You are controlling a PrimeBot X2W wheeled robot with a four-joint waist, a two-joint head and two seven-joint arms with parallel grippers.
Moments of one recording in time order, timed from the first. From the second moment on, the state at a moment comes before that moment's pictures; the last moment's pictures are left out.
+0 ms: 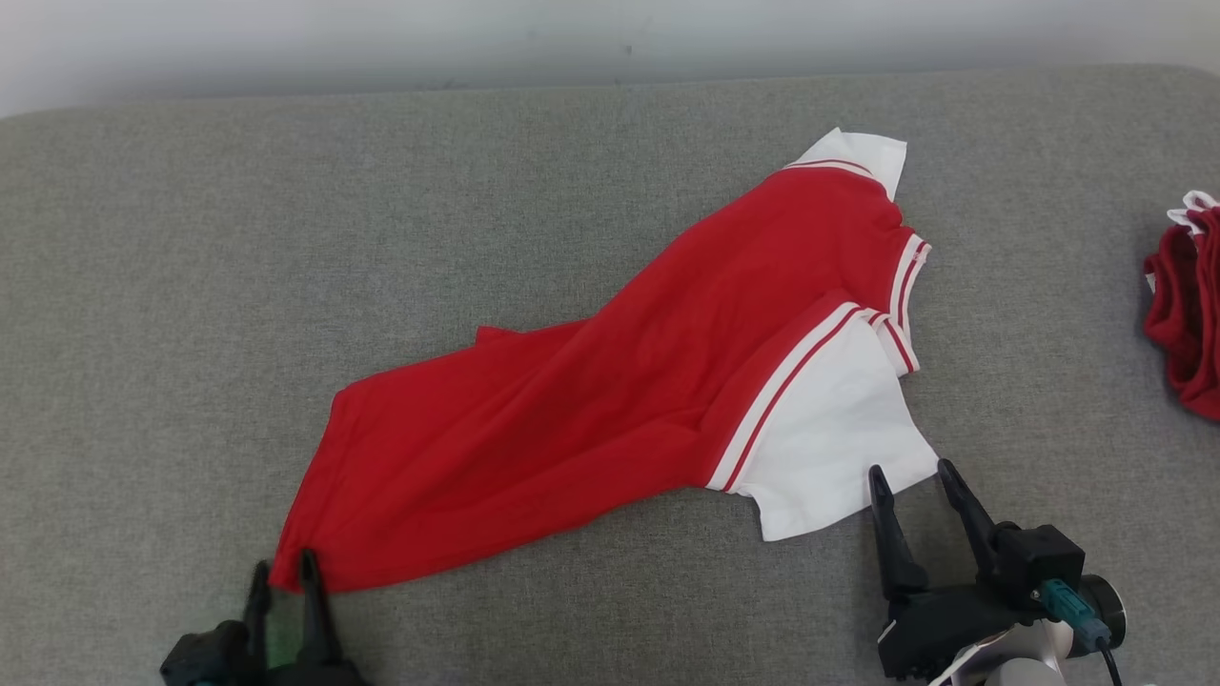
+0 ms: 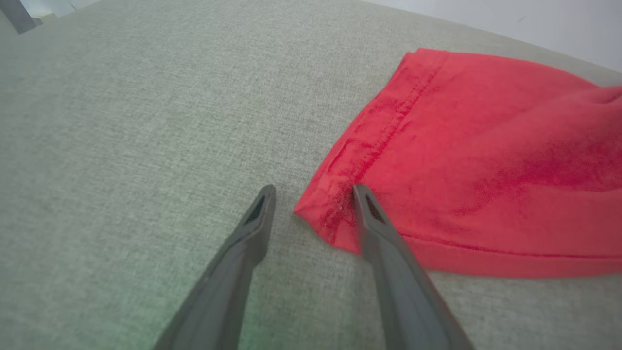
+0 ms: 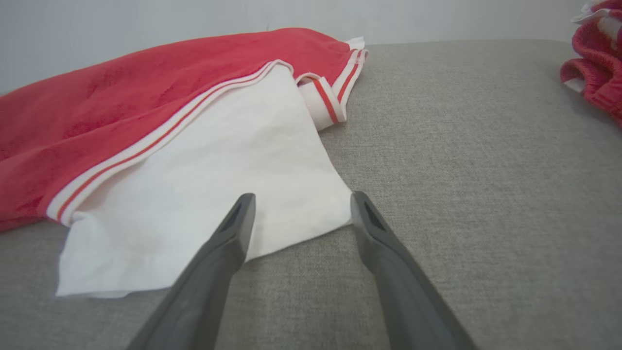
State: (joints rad) left arm -0.14 0.05 0.00 0.48 -0.32 0.05 -0.26; right arm -0.18 -0.10 -0.01 0.43 0.10 0.13 -0.26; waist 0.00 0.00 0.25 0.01
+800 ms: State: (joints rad) left arm -0.16 0.05 -0.04 0.40 -0.25 0.02 -0.26; right arm -0.25 -0.09 -0.05 0.51 0.14 0.13 -0.26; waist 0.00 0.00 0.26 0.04
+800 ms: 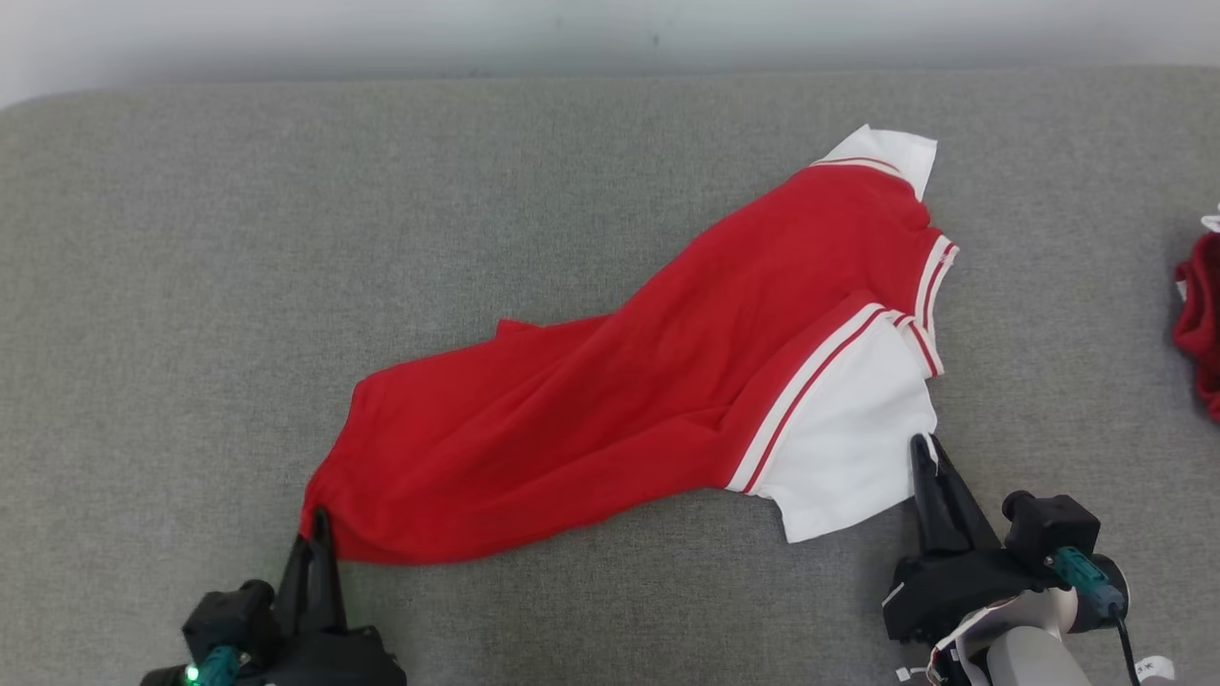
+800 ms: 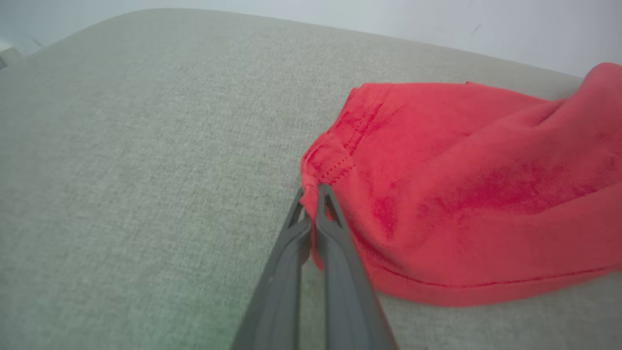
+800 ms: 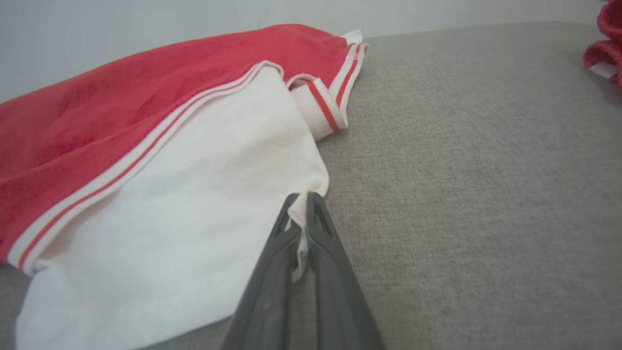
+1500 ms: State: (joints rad) left arm -0.52 0.26 0.07 0.17 -0.07 -0.12 -0.26; right arm -0.63 -0.24 0.03 0.19 0.27 0.13 -0.26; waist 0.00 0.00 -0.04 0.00
